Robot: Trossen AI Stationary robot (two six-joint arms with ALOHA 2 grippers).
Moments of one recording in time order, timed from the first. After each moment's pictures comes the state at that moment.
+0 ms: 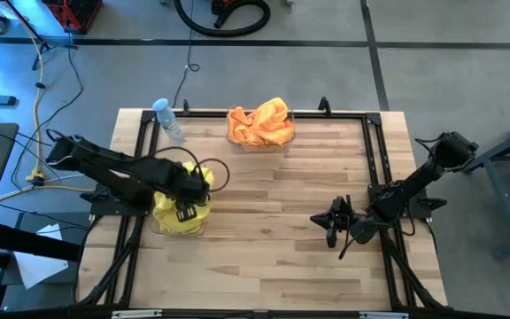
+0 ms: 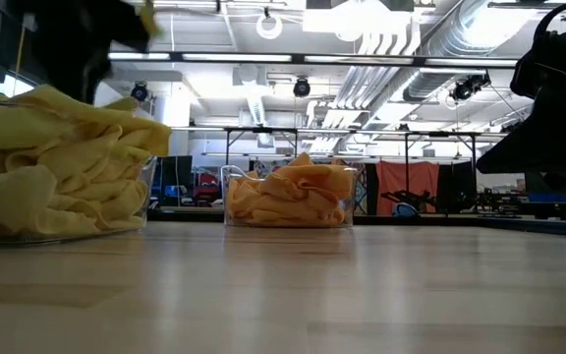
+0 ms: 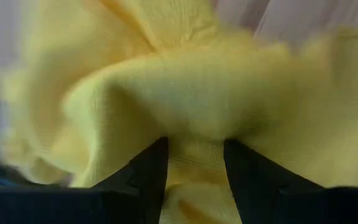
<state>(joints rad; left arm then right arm) -0.20 1.32 1.05 -1.24 -0.17 -0.54 0.71 1.27 0.23 0.43 0.78 0.94</state>
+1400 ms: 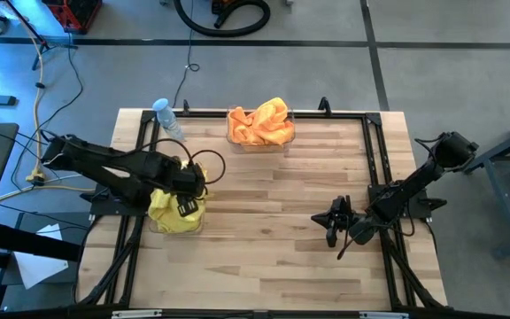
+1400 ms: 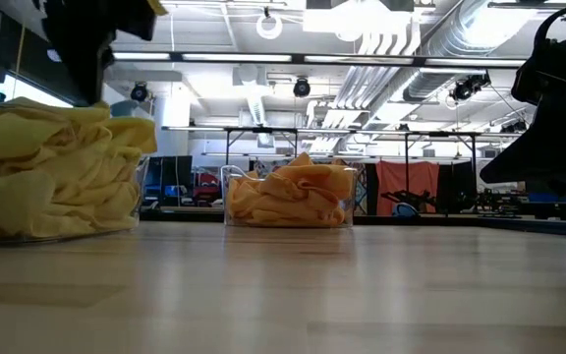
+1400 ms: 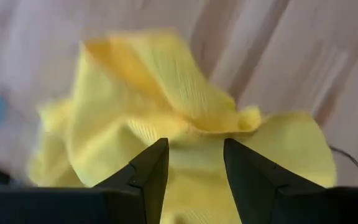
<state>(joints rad) -0.17 1.26 1.09 -1.23 -0.22 -0.58 0.71 1.27 0.23 0.38 0.77 0.97</state>
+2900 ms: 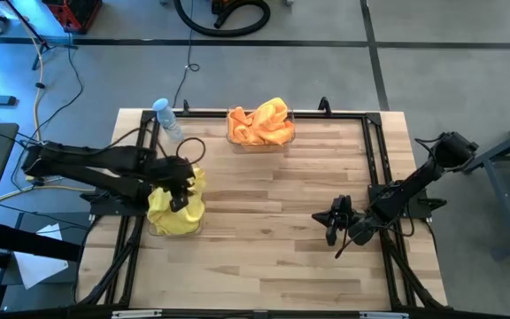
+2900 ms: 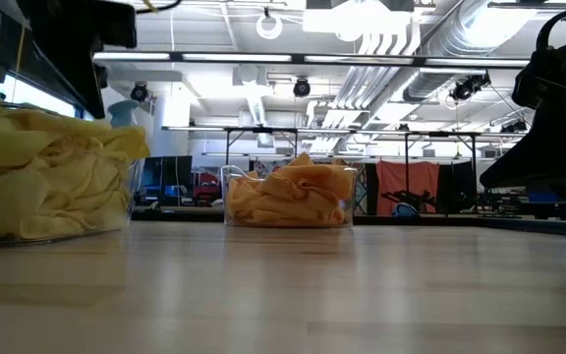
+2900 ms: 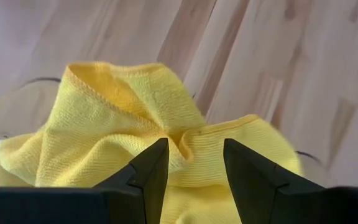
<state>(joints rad) -0.05 0.94 0.81 -0.94 -0.05 -0.44 0.71 1.27 0.23 0.34 0.80 1.02</state>
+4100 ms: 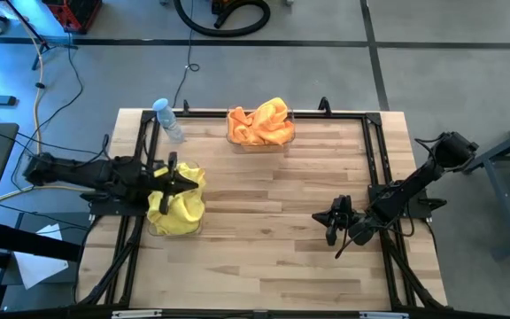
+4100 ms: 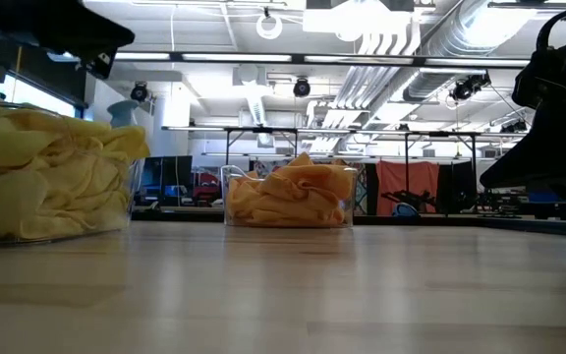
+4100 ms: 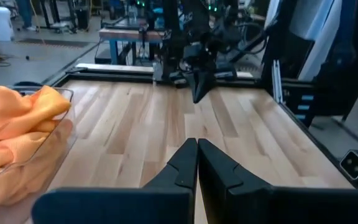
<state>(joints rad) -0.13 0.38 0.33 -0.11 -0.11 -0.06 0.71 1.27 0.23 0.34 0.80 1.01</state>
